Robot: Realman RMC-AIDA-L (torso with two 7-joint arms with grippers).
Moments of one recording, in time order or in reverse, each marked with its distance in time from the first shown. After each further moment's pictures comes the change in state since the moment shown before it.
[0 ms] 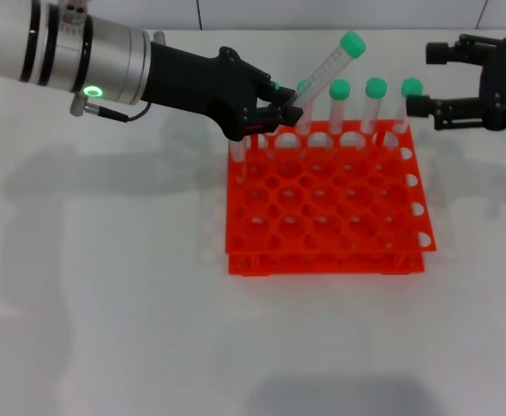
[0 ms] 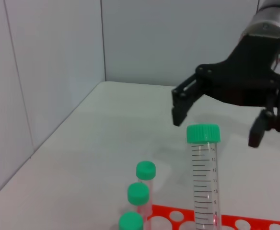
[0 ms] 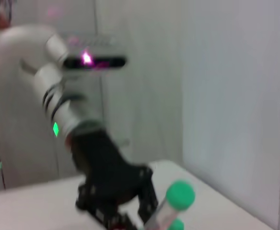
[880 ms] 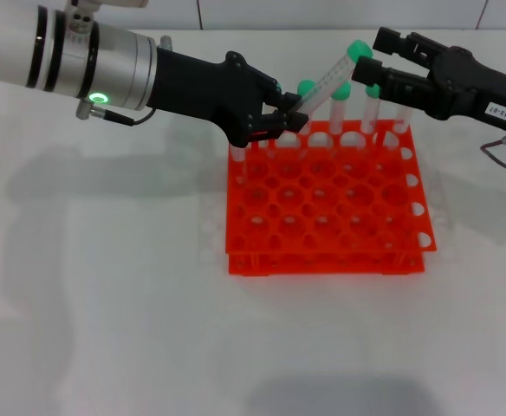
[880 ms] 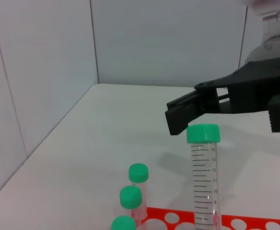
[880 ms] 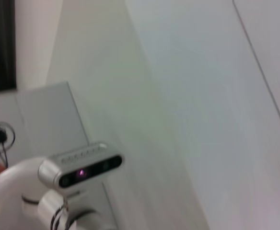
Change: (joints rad) left arm 0.003 -0.011 0.005 0.004 -0.001 0.001 0.039; right arm 0.026 0.072 -0.004 0.359 0.305 -0.002 -0.083
